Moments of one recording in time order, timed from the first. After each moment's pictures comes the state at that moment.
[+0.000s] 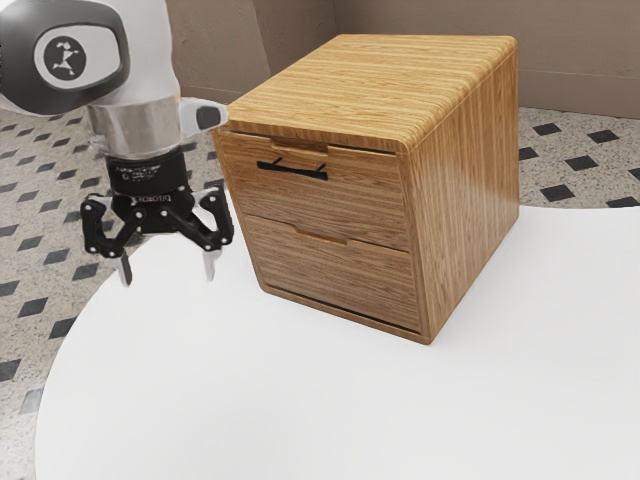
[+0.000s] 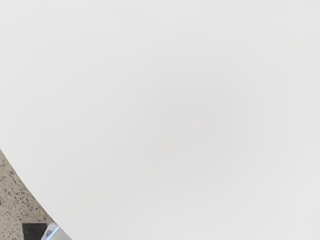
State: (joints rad) arm 0.09 -0.13 -0.06 -1.53 0.02 1.22 -0.72
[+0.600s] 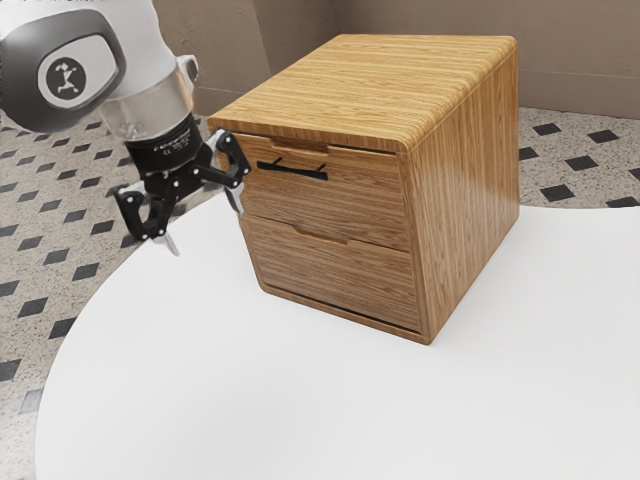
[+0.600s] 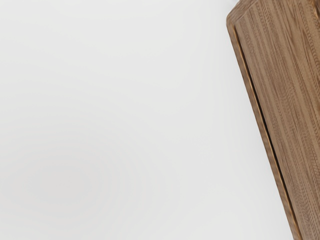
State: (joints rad) arm 0.06 -0.15 -0.01 -1.60 0.04 1.61 -1.30
